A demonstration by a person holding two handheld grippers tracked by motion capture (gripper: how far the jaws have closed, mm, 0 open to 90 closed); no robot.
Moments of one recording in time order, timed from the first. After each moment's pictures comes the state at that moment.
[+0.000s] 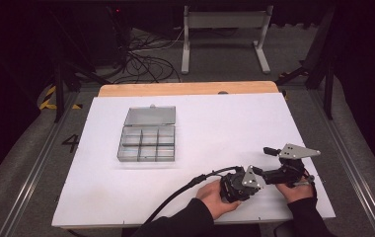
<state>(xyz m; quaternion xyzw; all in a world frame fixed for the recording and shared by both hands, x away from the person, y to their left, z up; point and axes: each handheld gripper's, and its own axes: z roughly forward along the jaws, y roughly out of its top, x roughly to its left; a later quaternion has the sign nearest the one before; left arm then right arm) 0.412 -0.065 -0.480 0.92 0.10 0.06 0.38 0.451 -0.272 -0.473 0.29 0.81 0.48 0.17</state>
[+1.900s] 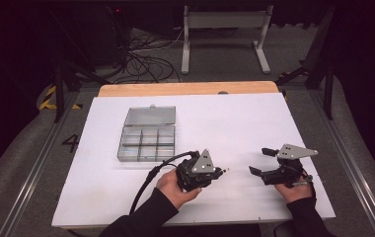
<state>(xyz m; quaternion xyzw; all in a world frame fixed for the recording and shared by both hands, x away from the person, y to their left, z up) 0.411 0.050 -0.415 0.89 0.14 0.11 0.41 0.451 -0.269 -0.474 0.29 0.81 0.48 0.17</state>
